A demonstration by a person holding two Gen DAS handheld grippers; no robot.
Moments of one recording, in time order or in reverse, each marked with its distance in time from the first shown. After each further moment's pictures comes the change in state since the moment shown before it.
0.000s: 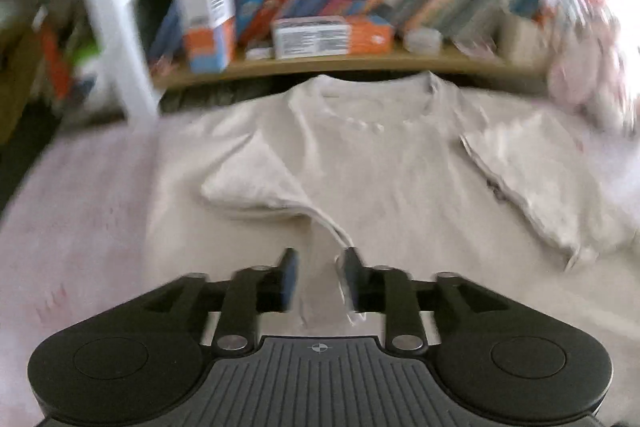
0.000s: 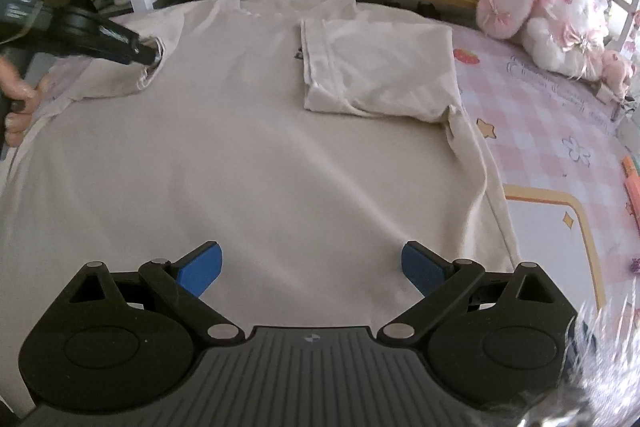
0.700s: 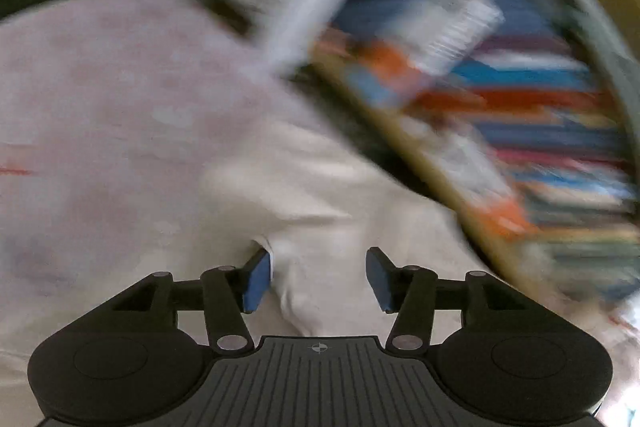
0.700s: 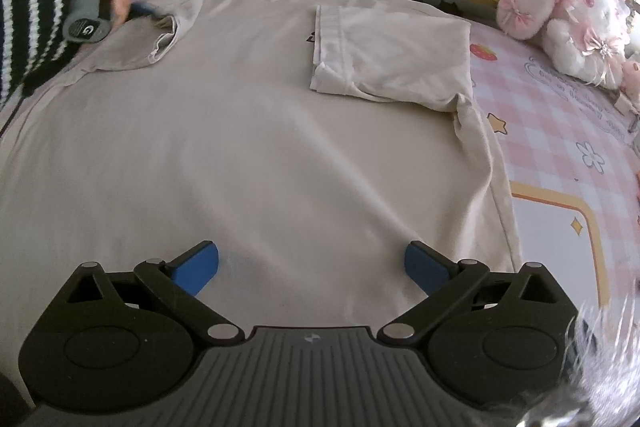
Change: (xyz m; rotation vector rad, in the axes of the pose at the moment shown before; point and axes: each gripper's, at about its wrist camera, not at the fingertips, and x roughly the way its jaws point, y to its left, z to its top) left arm 0.076 0.049 0.060 -0.662 -0.051 -0.148; right arm 0.005 -0.009 -0.010 -0.076 0.013 0.044
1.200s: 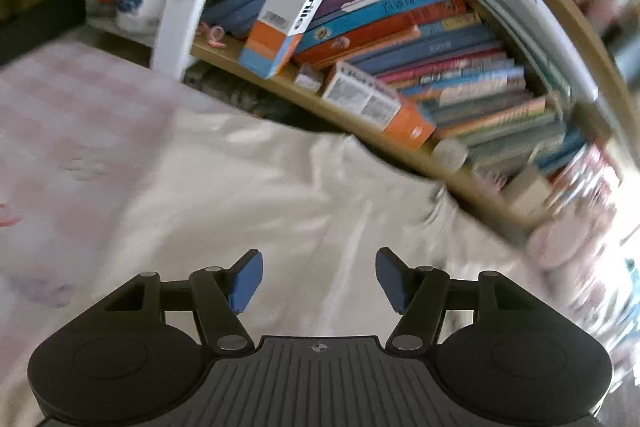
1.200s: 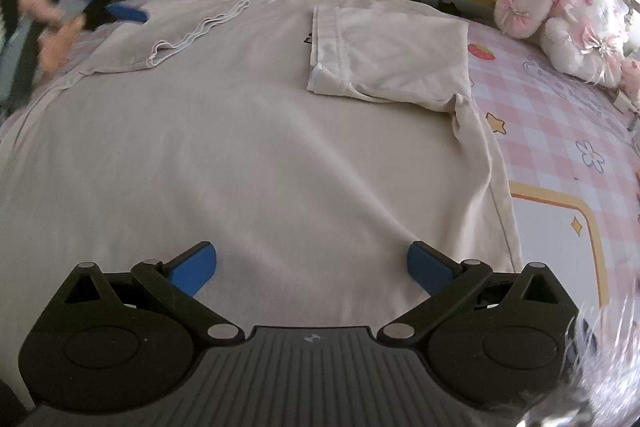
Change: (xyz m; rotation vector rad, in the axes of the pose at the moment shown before) left arm -0.062 0.006 -0.037 0.320 0.025 0.010; right arm 0.000 -0.001 0.001 0.006 -0.003 -0.006
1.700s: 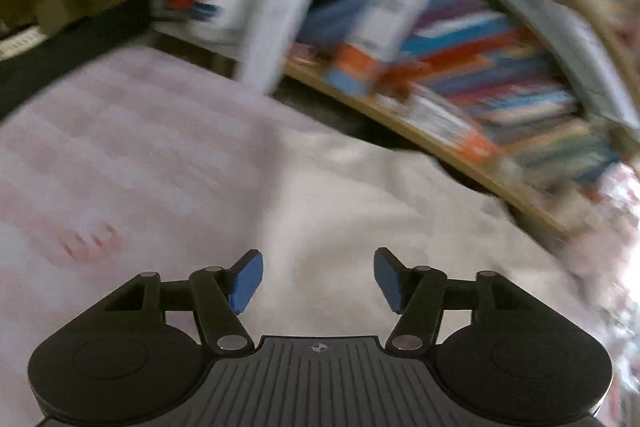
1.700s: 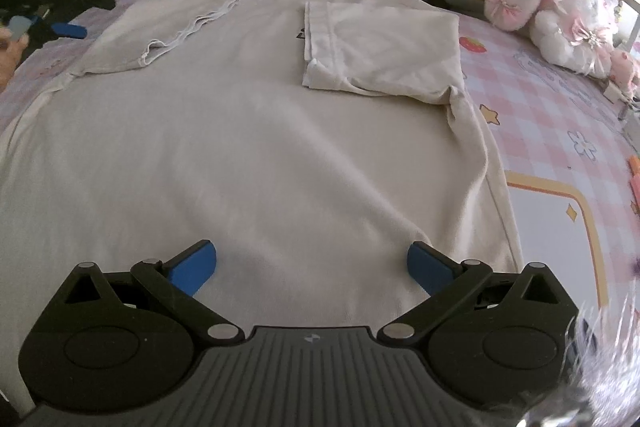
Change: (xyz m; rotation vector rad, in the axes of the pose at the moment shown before) left arm -0.008 0.082 0.042 -0.085 0.016 0.135; right arm -0.002 0.006 -0.001 0.034 0.015 -0.037
